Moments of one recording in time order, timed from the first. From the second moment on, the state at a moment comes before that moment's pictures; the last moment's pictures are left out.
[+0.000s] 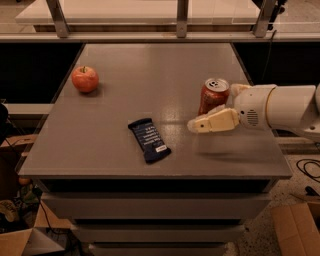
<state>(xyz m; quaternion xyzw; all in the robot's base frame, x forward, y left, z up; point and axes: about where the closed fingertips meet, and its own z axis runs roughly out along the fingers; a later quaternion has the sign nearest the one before) 0.537 -0.127 0.883 -0.34 0.78 0.21 0.48</state>
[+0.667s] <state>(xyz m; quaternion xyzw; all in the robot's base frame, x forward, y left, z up) 0.545 -0.122 0.883 -0.32 0.77 0.24 0.50</state>
